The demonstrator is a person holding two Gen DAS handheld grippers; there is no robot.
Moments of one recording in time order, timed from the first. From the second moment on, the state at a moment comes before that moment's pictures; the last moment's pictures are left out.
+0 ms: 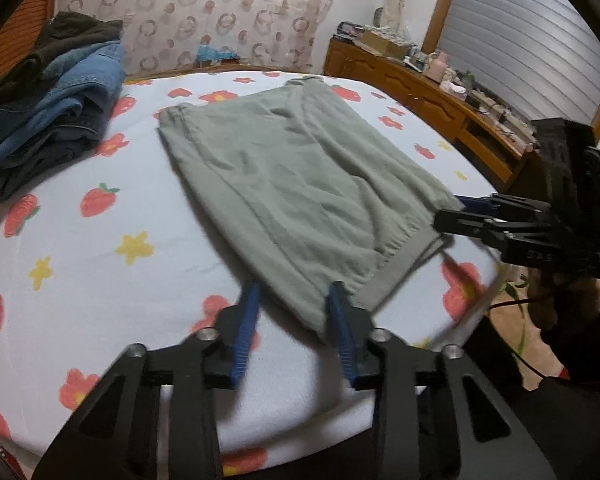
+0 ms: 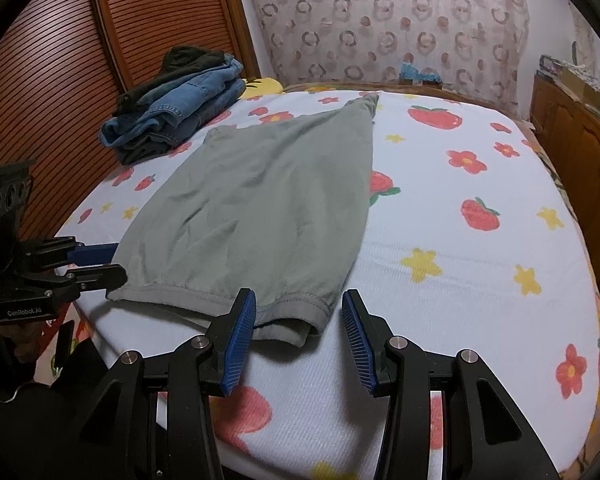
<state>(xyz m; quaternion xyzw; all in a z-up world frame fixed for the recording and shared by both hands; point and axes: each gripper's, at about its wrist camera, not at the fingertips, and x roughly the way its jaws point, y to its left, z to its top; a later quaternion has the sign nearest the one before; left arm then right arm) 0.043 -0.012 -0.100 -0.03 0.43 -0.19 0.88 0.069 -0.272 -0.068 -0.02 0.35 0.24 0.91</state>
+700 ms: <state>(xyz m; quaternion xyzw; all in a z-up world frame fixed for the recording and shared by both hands) 0.043 -0.013 -0.101 -0.05 0.43 -0.21 0.88 0.067 -0.268 -0.065 -0.01 0.34 0.25 0.90</state>
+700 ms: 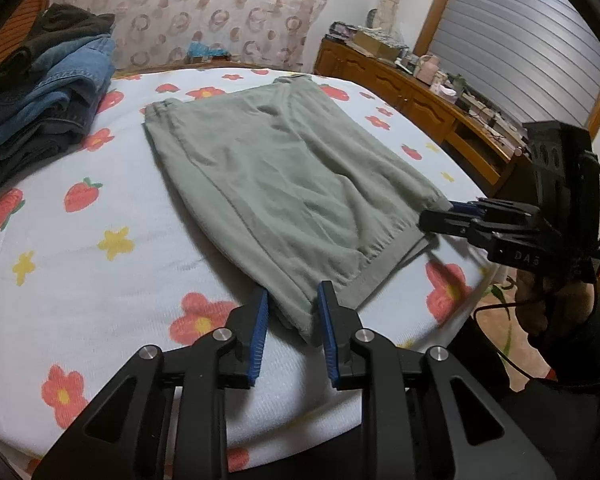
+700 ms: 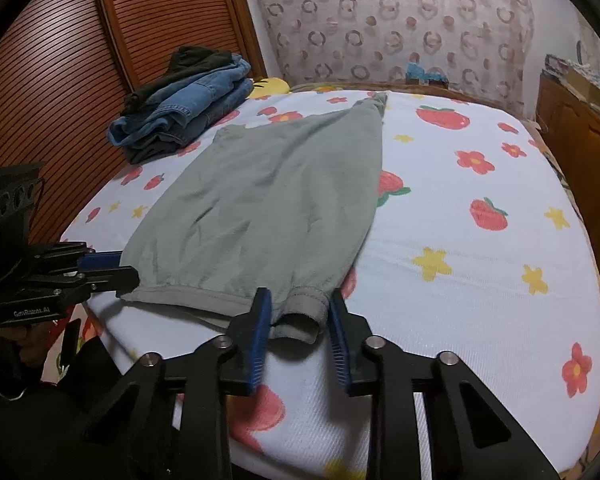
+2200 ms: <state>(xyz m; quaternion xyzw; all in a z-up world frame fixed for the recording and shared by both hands) 0.133 0.032 -0.040 -0.05 0.35 -0.16 0.92 0.122 -0.230 0.008 -0.06 0.27 0.28 0.92</state>
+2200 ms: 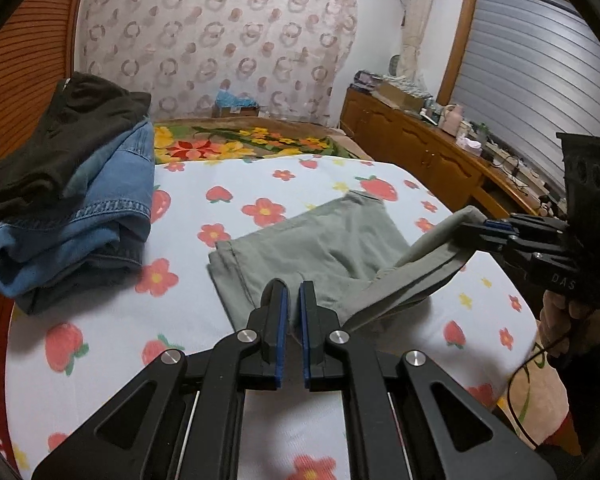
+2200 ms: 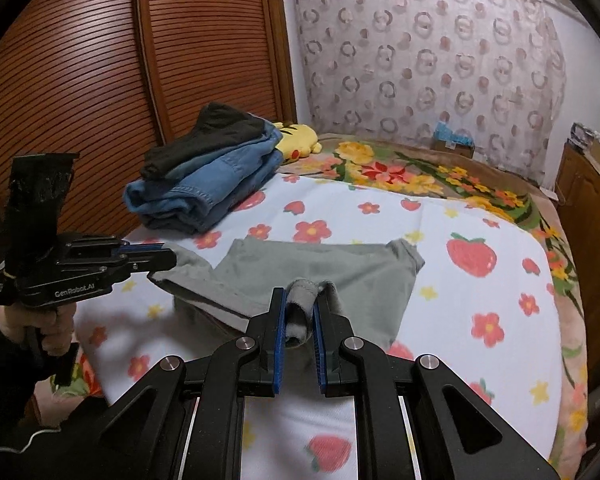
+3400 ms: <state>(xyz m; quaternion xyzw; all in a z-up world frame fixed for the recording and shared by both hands) 0.145 0.039 -0.059 -0.05 0.38 -0.13 0.92 0.157 -0.254 -0.015 -0.04 0.32 0.24 0.92</state>
